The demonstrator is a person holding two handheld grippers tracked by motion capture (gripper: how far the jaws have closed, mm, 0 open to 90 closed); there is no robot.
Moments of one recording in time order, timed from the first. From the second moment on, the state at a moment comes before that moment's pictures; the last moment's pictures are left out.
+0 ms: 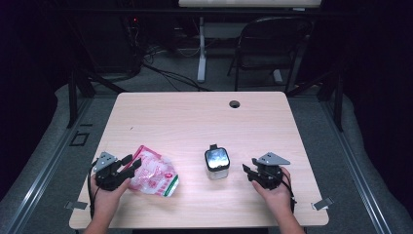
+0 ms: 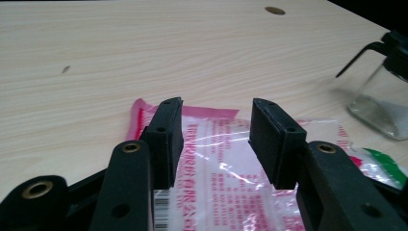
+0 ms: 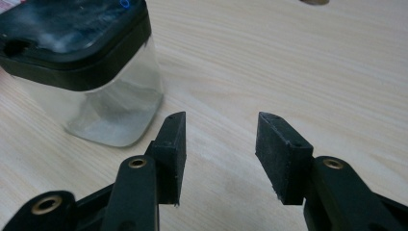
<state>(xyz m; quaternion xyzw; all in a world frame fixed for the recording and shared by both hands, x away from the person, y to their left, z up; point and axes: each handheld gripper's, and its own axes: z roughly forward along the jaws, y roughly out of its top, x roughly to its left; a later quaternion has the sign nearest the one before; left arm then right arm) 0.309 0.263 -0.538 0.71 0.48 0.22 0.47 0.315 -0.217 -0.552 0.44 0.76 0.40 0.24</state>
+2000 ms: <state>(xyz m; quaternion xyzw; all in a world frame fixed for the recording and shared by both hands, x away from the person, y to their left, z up) 0.356 0.071 -0.533 0.80 0.43 0.10 0.41 0.333 -0.176 -0.532 0.42 0.79 0.43 0.13</state>
